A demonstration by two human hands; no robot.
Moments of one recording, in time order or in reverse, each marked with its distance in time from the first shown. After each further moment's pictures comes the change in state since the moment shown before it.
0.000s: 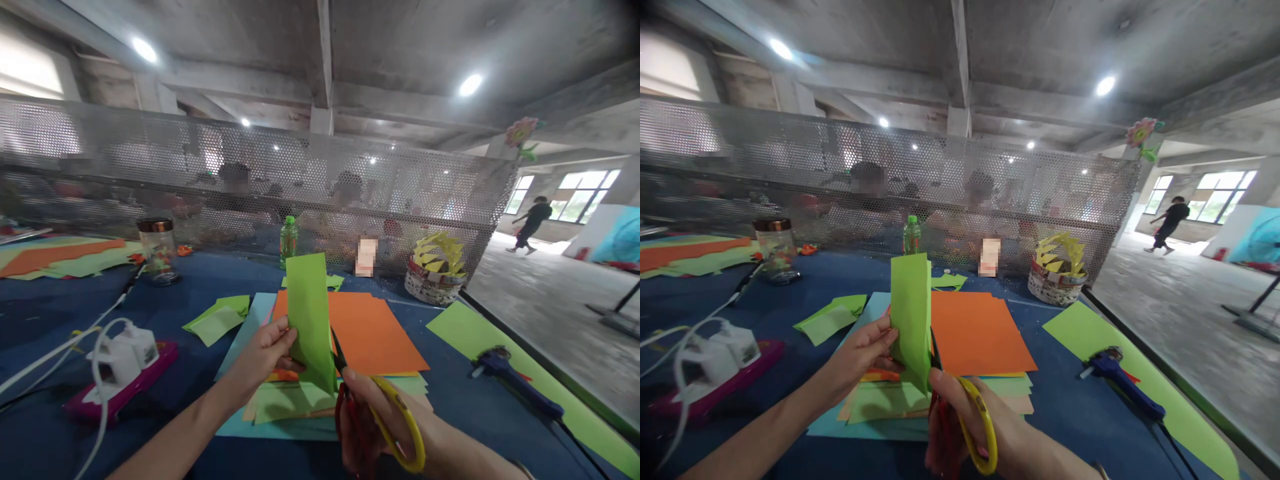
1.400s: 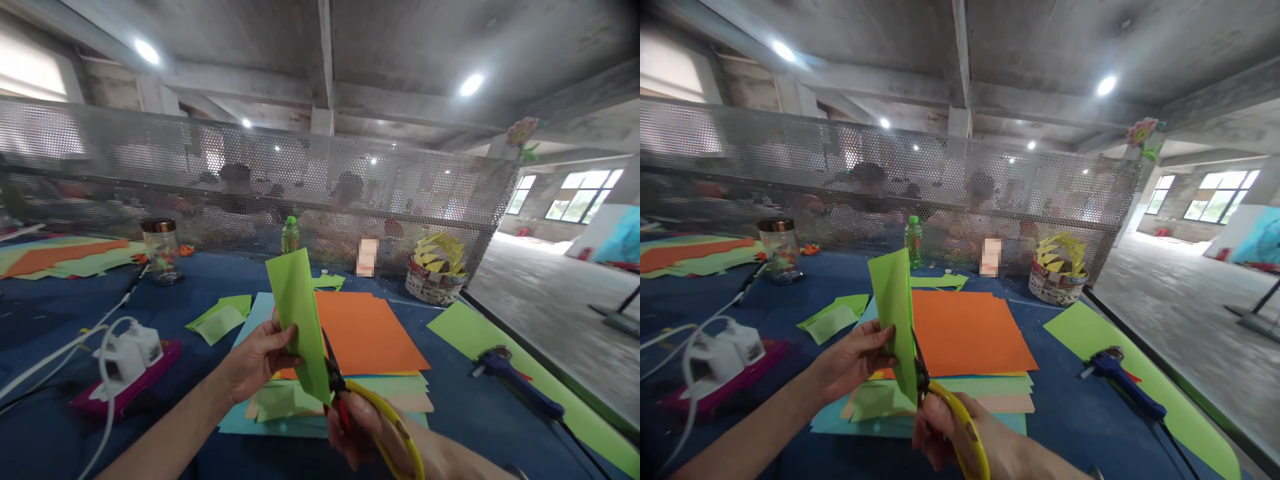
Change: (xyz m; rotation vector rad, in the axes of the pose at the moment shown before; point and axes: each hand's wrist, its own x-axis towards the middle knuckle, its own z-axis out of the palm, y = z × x) left_hand -0.001 0.006 -0.010 -0.409 -0.059 -0.142; right_hand 0.002 0.014 0.001 -0.167 -0.163 -0.285
